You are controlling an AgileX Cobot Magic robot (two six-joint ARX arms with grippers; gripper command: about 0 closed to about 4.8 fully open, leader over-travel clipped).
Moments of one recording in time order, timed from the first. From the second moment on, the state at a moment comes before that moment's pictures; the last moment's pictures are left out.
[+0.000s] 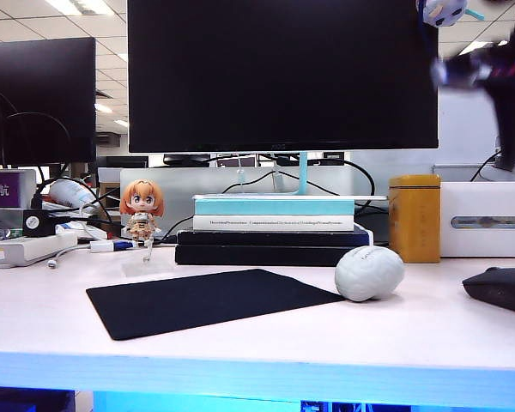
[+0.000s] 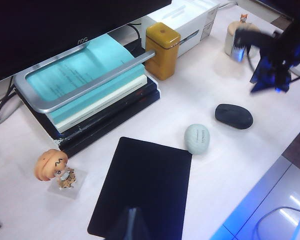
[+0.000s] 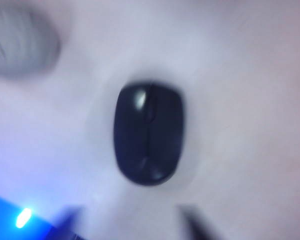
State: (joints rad) left arm -0.13 1.19 1.70 -1.12 0.64 0.39; right arm 0.11 1.55 1.39 -1.16 -0.09 -0.30
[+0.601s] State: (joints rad) left arm -0.13 1.20 1.70 -1.10 0.65 0.39; right arm 0.11 1.72 1.37 -1.10 -0.08 -0.34
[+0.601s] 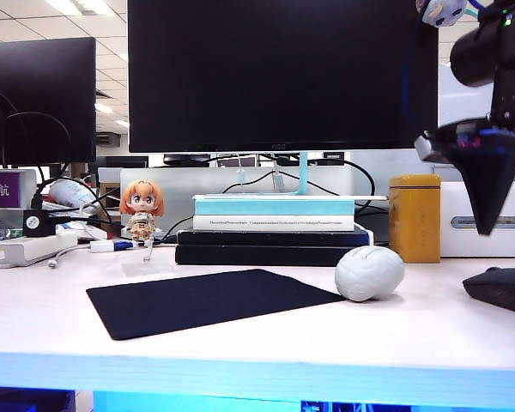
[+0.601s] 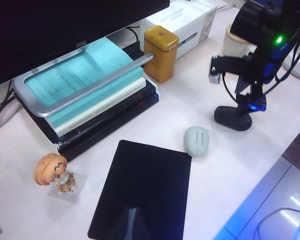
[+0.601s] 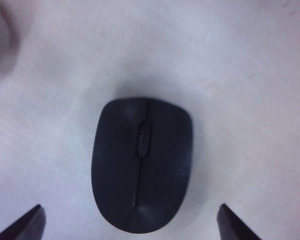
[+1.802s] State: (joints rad) left arm -0.13 1.20 1.70 -1.08 0.65 0.39; right arm 0.12 1.84 1.27 -0.97 -0.07 -0.31
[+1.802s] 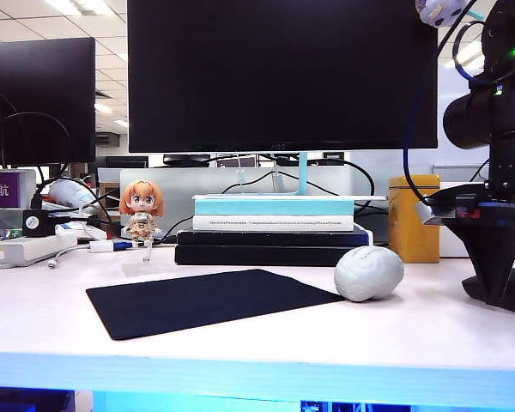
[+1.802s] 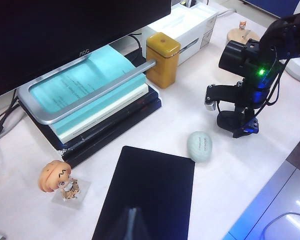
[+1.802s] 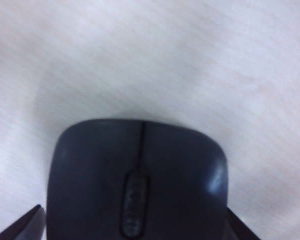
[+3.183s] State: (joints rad) left arm -0.13 1.20 1.70 -1.07 0.65 0.39; right arm 0.12 1.84 1.27 -0.91 -0.01 -0.25
